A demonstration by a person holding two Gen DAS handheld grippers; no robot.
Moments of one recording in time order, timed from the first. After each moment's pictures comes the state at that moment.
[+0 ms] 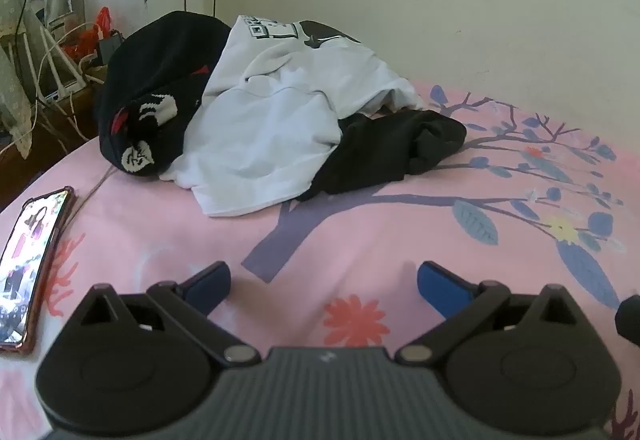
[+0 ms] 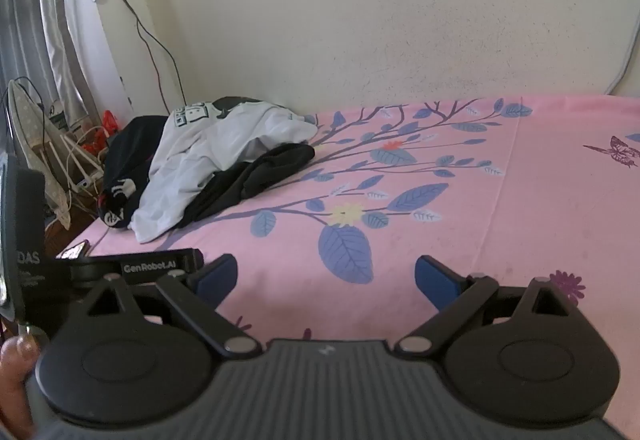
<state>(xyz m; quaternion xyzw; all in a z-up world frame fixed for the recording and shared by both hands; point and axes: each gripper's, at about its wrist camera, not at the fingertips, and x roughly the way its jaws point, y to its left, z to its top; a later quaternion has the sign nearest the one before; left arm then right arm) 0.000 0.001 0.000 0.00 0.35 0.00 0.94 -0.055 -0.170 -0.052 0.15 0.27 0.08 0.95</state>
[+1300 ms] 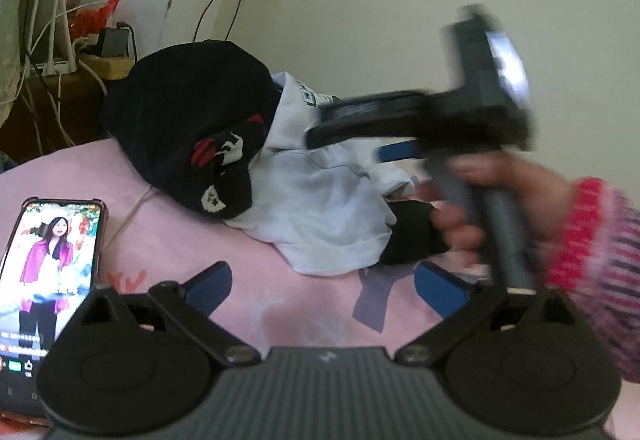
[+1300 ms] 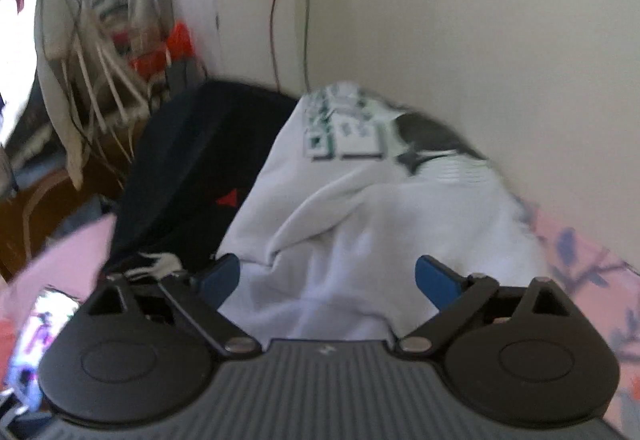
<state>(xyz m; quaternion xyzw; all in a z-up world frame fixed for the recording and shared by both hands) -0.022 0.141 0.012 -0.13 0.25 -0.13 0.95 0.207 0.057 -0.011 -0.03 0.33 0.21 0.92</state>
